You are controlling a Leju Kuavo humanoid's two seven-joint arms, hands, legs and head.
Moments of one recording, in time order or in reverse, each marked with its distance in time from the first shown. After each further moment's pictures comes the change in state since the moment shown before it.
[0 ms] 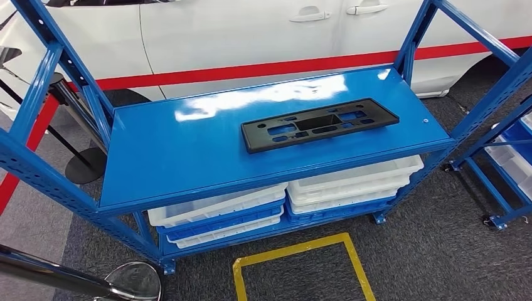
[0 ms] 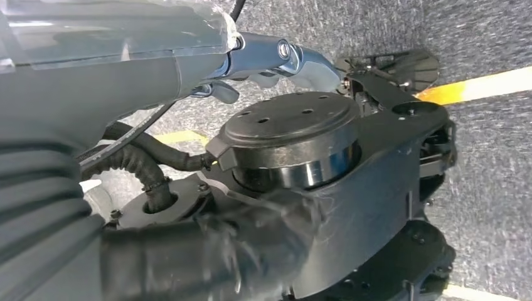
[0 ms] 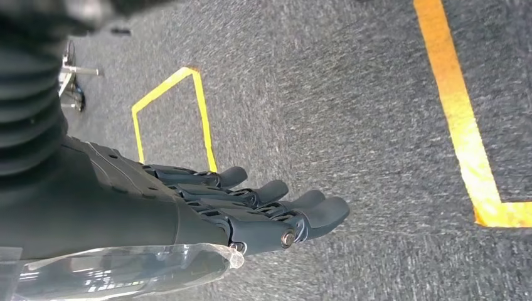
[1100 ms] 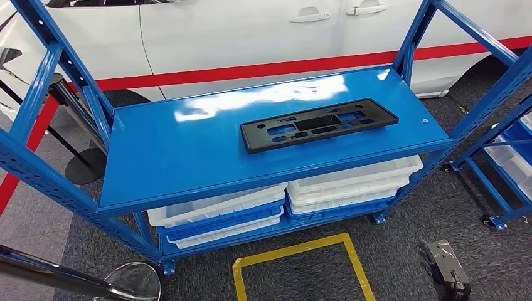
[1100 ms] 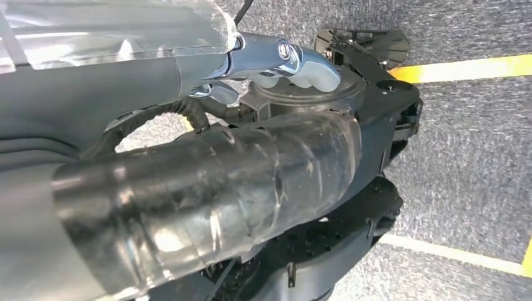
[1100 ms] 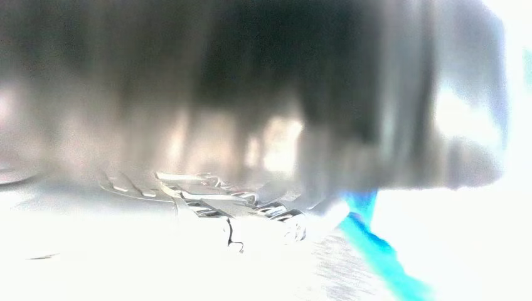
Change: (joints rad) left arm 0.239 -0.039 -0.008 -0.397 0.180 0.091 0.100; right arm 0.033 -0.127 0.217 -0.595 -0.316 0.336 -0.324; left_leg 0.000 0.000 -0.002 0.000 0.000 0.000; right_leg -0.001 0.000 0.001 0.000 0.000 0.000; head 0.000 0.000
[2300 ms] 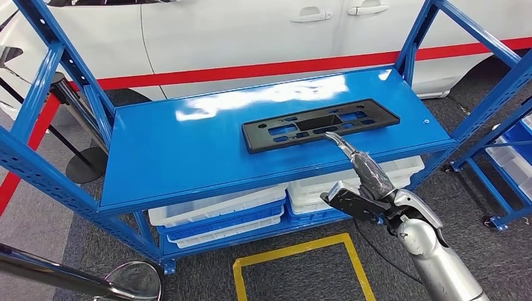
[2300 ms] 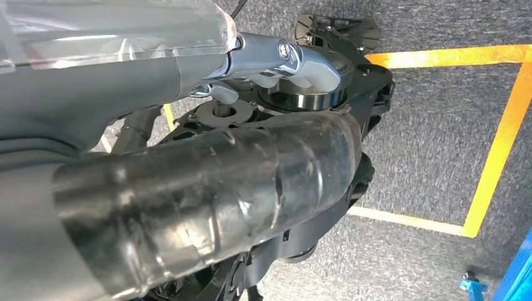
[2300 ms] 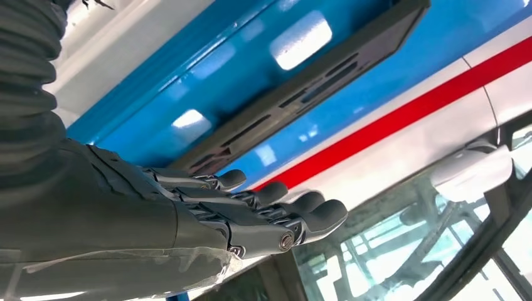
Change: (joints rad) left arm 0.171 -0.021 -0.015 -0.270 0.079 0.026 0.007; right arm -0.391 -0.229 0.894 -0.375 0.124 -0.345 -0.105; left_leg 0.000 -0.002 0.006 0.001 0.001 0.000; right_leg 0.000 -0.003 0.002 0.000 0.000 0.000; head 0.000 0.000
